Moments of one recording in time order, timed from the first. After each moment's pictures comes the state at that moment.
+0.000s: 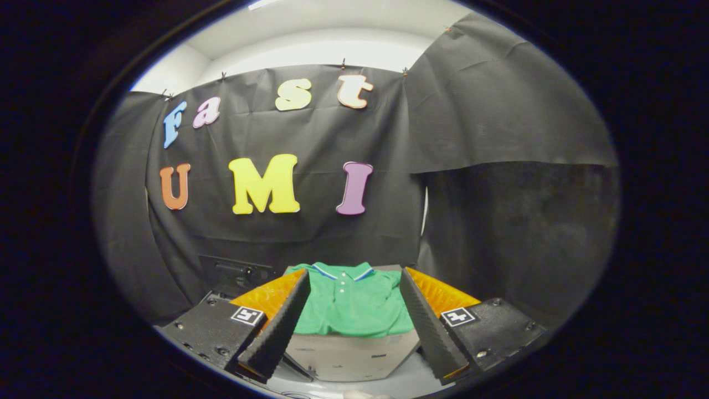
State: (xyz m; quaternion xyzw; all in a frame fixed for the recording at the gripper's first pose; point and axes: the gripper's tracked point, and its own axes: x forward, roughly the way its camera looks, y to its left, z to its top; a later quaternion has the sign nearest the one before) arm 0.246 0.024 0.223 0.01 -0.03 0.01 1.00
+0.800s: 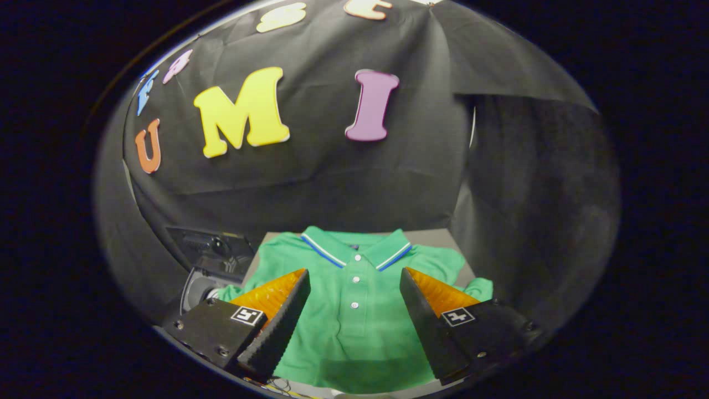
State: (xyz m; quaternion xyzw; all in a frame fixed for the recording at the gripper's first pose) arm 0.470 0.054 0.136 0.00 0.22 0.03 0.98
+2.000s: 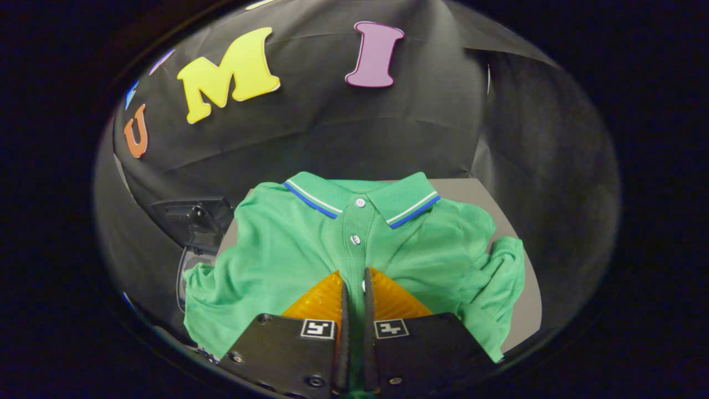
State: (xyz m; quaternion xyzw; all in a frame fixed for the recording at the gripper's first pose) arm 0.493 0.069 0.071 0.03 0.29 0.03 0.96
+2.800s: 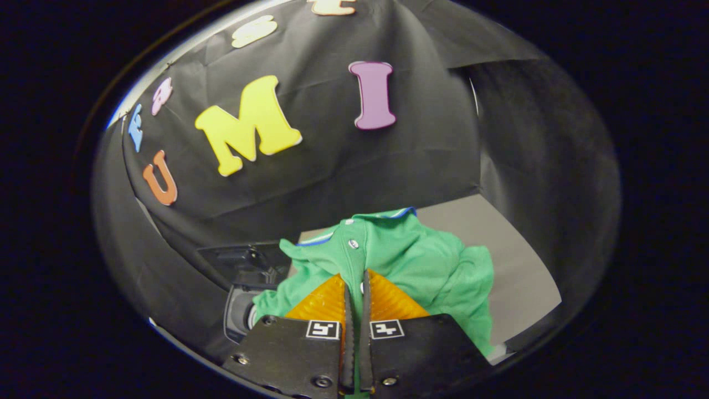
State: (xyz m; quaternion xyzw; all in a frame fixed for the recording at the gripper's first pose) arm 0.433 0.116 0.152 0.12 0.18 0.09 0.97
